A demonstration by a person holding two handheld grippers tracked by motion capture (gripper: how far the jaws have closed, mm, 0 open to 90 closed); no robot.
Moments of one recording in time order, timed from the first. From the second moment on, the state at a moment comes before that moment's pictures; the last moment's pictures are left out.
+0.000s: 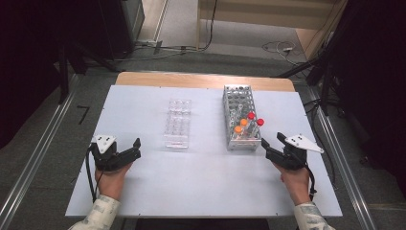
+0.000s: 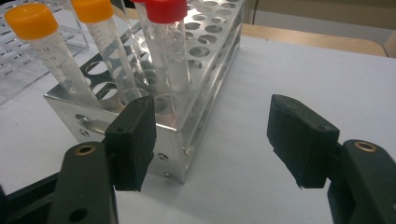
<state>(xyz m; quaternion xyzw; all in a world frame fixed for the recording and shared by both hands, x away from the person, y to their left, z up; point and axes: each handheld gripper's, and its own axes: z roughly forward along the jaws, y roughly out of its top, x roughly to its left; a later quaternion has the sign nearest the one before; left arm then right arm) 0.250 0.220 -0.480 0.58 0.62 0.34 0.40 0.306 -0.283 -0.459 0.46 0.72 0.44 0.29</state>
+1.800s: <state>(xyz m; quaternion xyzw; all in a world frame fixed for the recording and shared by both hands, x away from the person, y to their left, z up) 0.248 0.220 -0.478 0.58 0.62 0.34 0.40 0.318 -0.252 -0.407 0.42 0.69 0.51 0.31</state>
